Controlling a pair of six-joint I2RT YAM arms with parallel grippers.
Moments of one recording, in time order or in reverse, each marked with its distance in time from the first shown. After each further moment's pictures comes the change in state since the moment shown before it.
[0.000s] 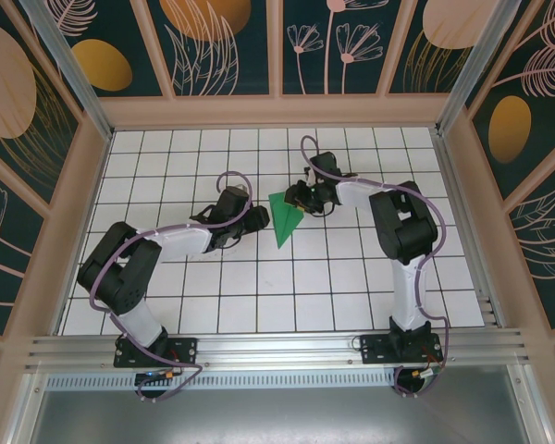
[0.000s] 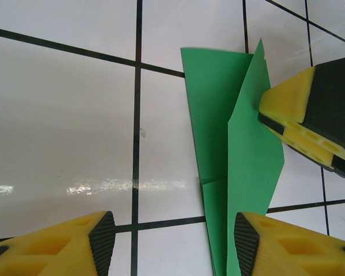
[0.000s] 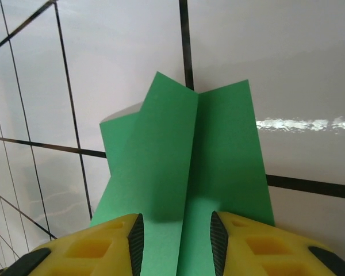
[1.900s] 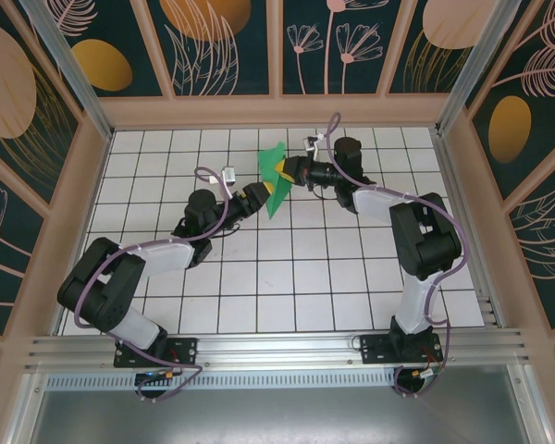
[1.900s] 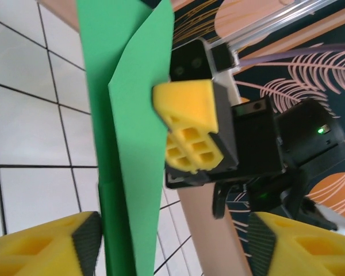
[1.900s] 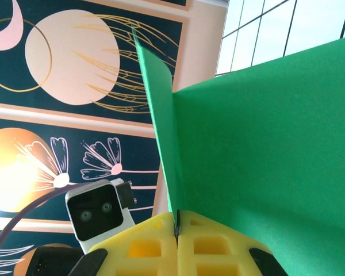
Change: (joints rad) left arm 0.066 -0.135 -0.216 0.806 0.364 -0.311; right arm -0.049 -0.202 -0.203 0.811 -0.489 0.502
